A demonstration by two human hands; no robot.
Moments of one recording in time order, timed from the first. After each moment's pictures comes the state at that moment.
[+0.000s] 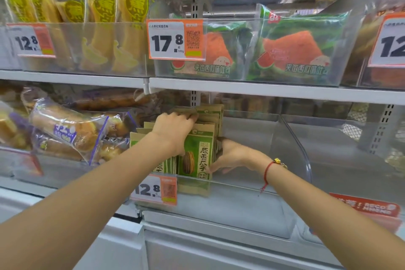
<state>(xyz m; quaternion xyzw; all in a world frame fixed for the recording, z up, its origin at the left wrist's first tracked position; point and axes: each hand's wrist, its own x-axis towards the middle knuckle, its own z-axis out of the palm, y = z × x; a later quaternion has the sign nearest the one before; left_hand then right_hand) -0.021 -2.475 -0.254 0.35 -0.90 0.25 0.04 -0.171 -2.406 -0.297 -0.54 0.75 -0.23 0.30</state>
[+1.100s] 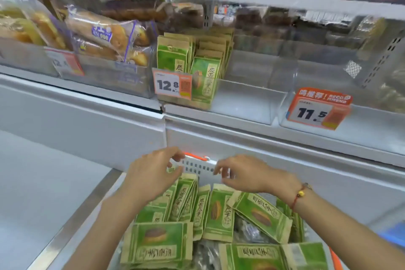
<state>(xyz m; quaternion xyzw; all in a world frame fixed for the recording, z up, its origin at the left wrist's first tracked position) 0.139 -2.277 -0.414 0.43 -0.88 -0.16 0.12 -0.077 -2.204 -0.414 -0.72 0.67 0.01 0.16</state>
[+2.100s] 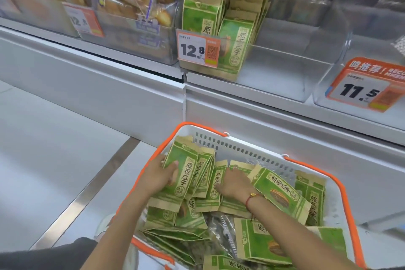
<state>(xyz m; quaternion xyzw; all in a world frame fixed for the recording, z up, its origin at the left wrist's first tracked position) 0.171 -2.282 -0.526 0.56 -0.61 -0.52 0.21 -0.026 -2.224 -0.566 -0.53 0.81 0.08 0.24</state>
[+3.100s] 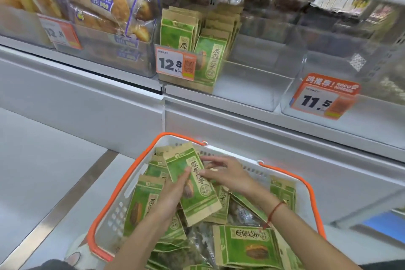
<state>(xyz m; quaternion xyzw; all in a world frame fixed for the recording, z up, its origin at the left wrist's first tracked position) 0.109 -2.230 -0.527 0.49 -0.43 -0.72 0.25 -0.048 -2.193 -0.475 -0.45 0.68 -0.36 0.46</state>
